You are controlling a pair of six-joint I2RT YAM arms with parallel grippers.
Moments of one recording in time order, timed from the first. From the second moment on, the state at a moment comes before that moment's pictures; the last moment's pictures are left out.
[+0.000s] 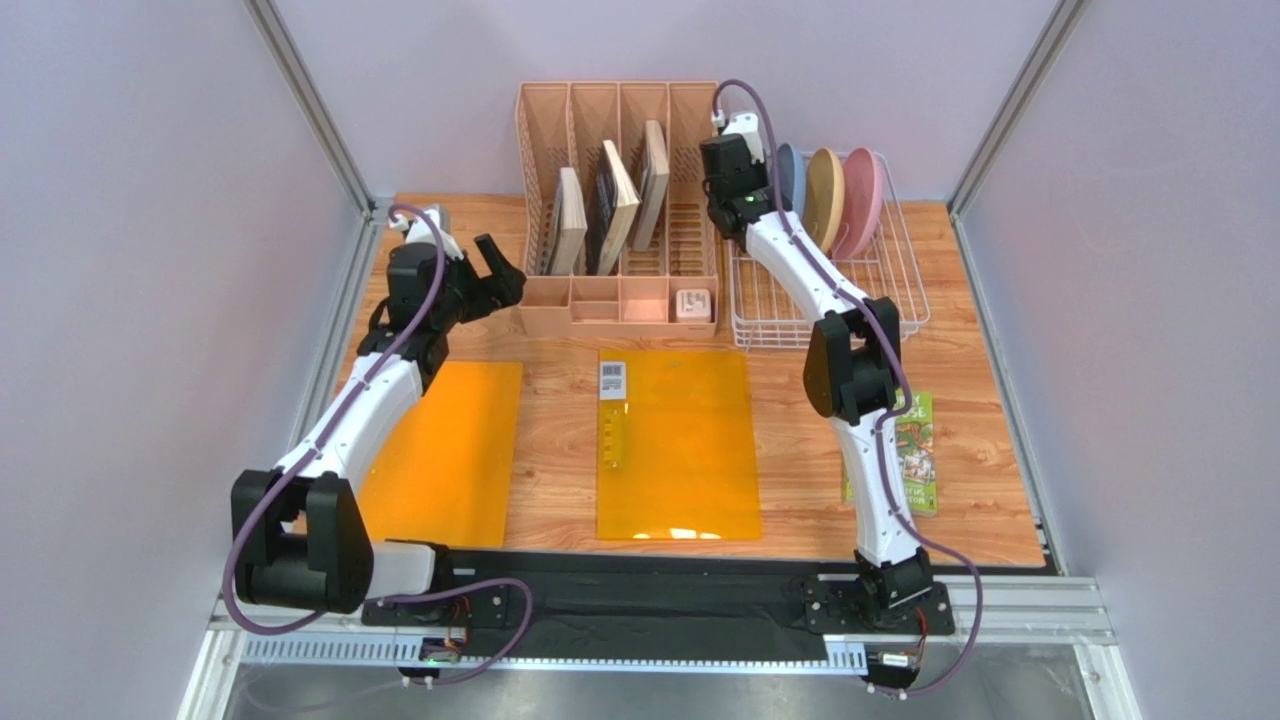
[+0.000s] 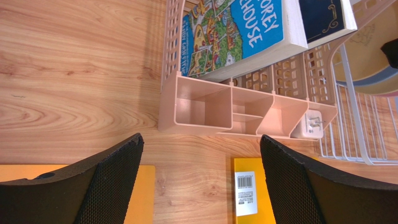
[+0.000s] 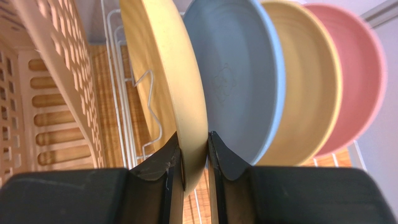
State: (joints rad) left arm -0.09 1.31 0.93 -0.01 0.11 -0.44; right arm 0.38 2.38 2.29 -0.48 0.66 0.01
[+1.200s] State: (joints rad) left arm -0.12 1.25 0.88 0.21 0.46 -0.63; right arm 0.52 1.42 1.41 -0.41 0.18 0.42
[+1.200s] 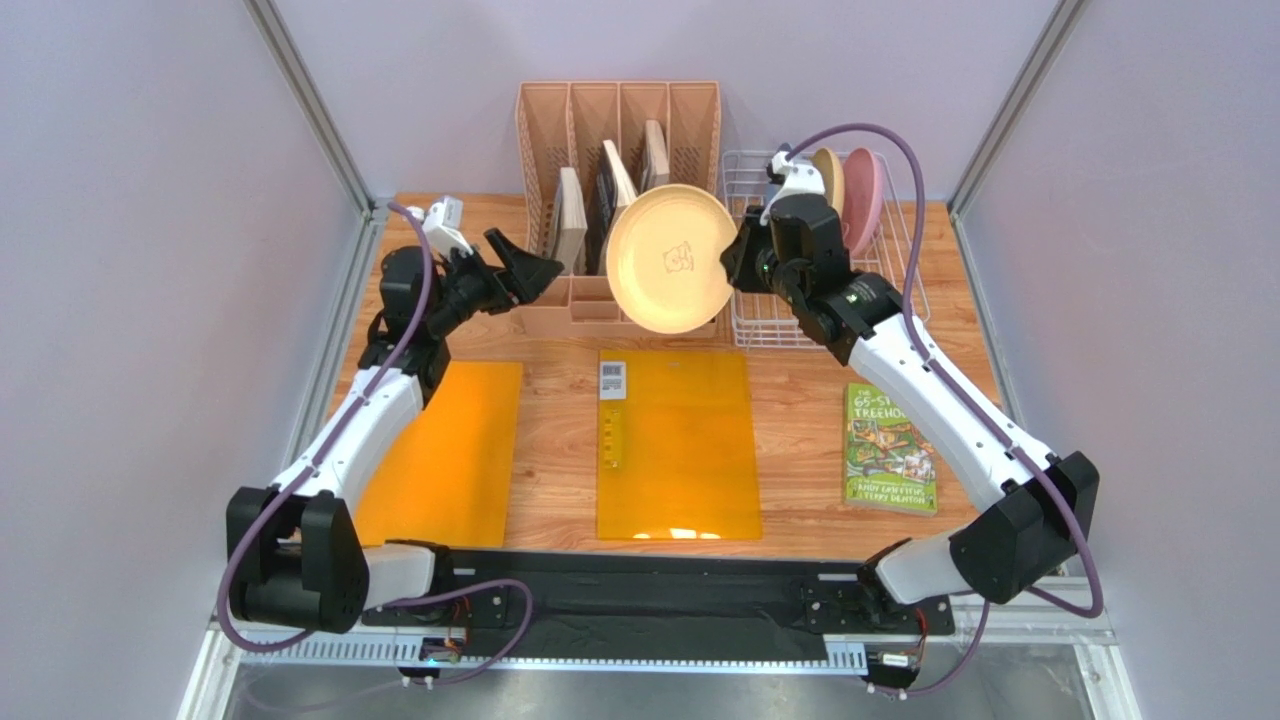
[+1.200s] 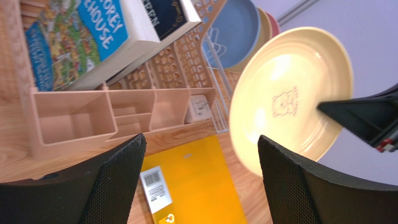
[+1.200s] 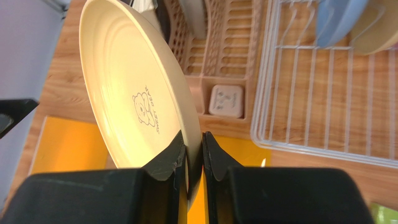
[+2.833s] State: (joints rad) left arm 0.08 1.16 1.00 -0.10 0.00 -0.57; right arm 0.27 1.39 1.39 -0.41 0.07 0.43
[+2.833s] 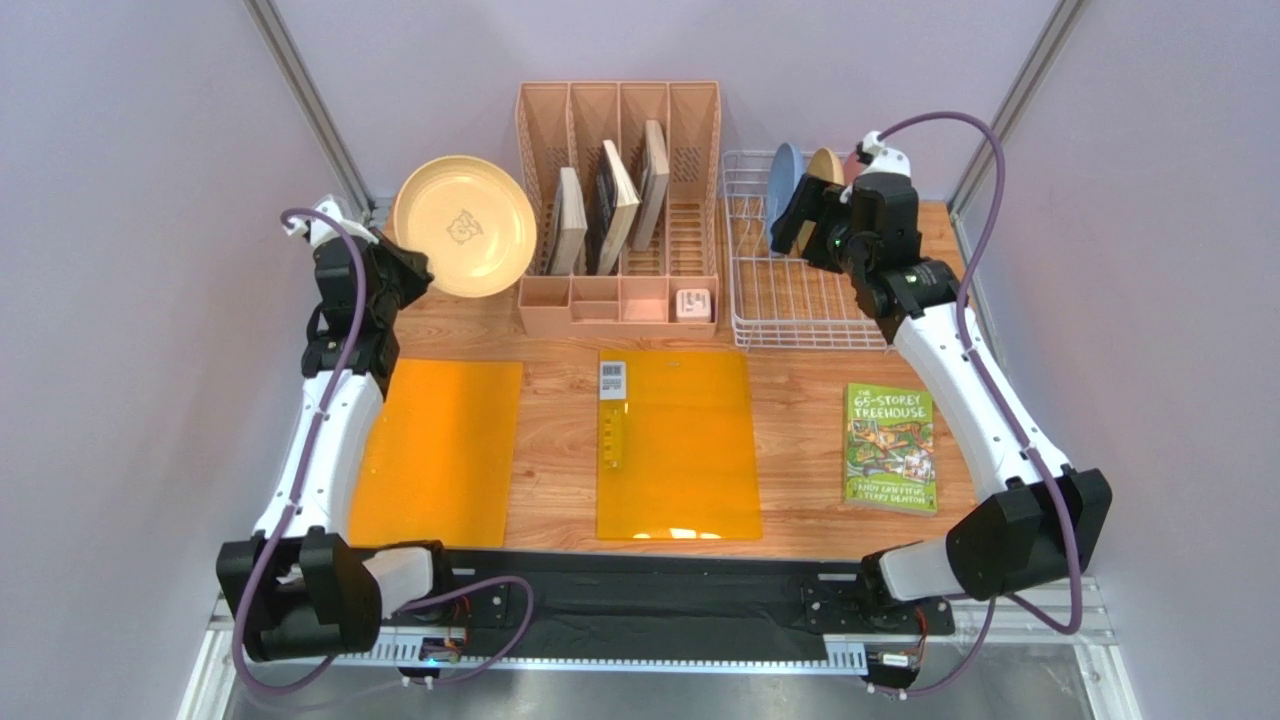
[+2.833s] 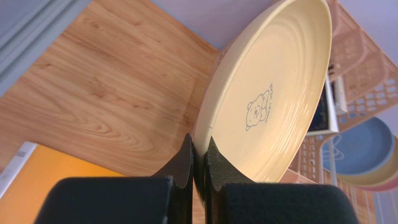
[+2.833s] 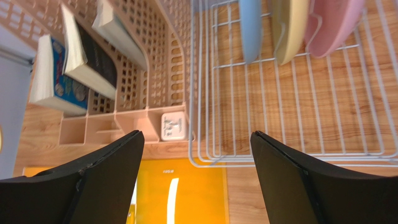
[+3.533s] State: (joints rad) left arm 0.20 1.69 1.00 -0.01 -0.10 -0.70; right arm 0.10 1.74 1.69 -0.45 0.03 0.38
